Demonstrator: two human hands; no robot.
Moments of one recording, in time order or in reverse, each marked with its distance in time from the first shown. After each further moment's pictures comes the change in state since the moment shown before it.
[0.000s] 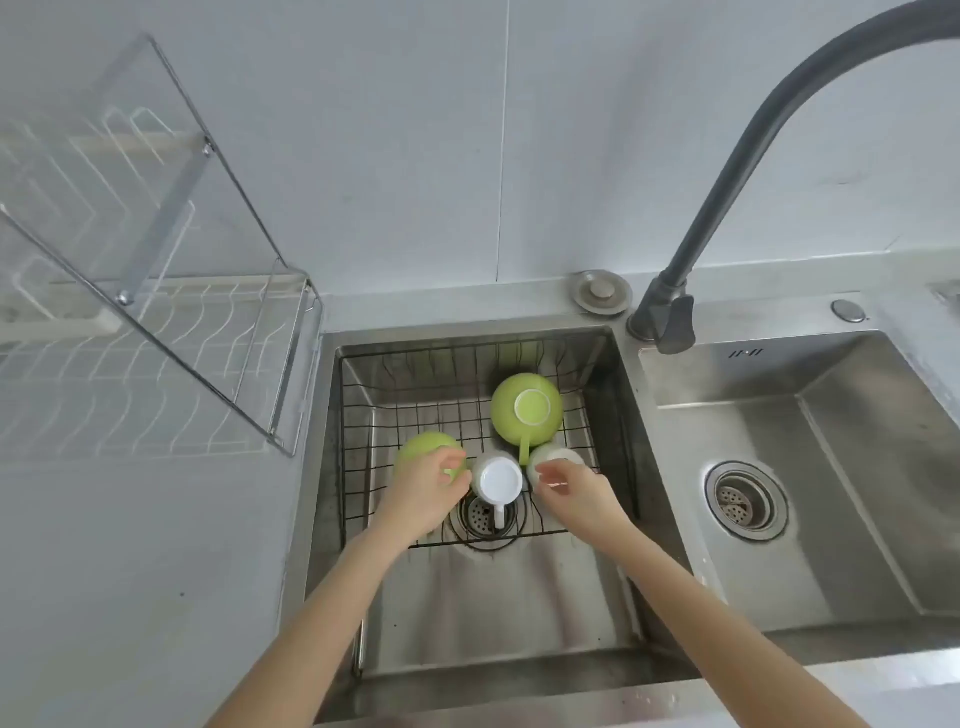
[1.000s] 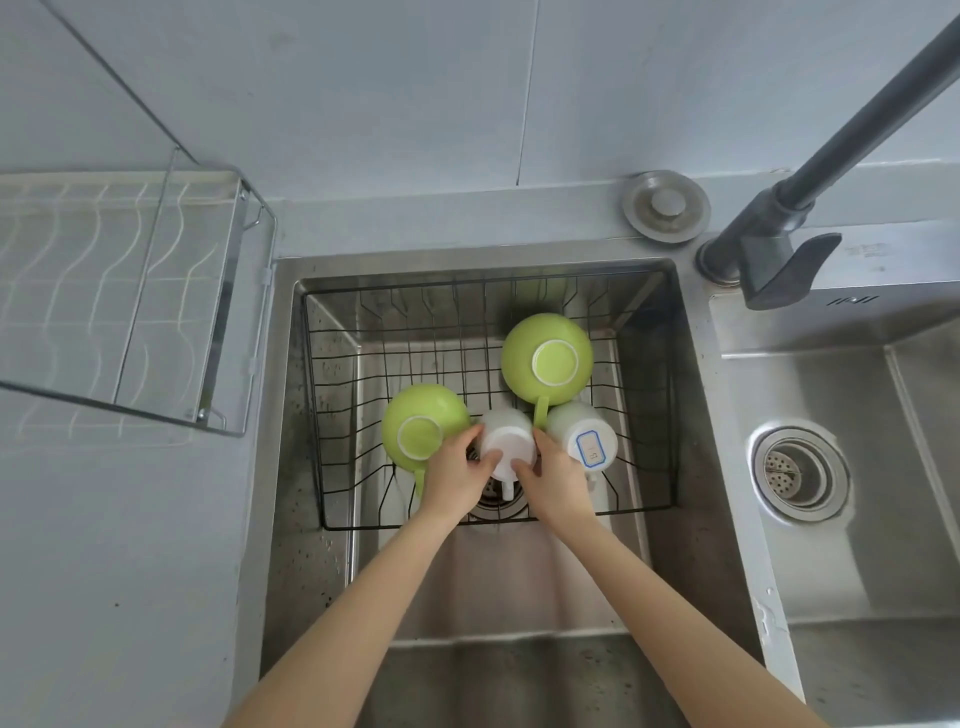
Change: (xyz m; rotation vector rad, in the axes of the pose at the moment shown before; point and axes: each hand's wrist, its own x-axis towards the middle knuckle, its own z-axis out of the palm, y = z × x) left_hand 0.078 -0.044 0.079 -0.169 -0.019 -0.253; right_hand 0.077 0.027 0.070 0.016 0.012 0.071
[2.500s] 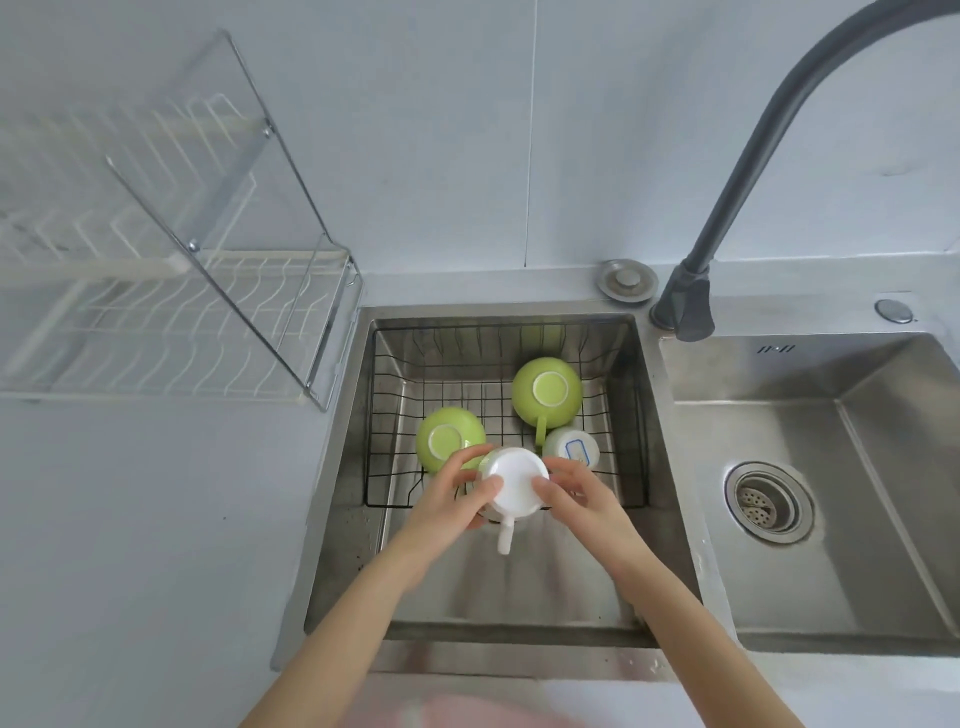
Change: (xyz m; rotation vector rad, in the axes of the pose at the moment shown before) left_hand -0.155 0.018 -0.037 -0.474 -0.079 0.150; right_hand -0.137 -0.003 -0.074 0.526 -0.196 -0.157
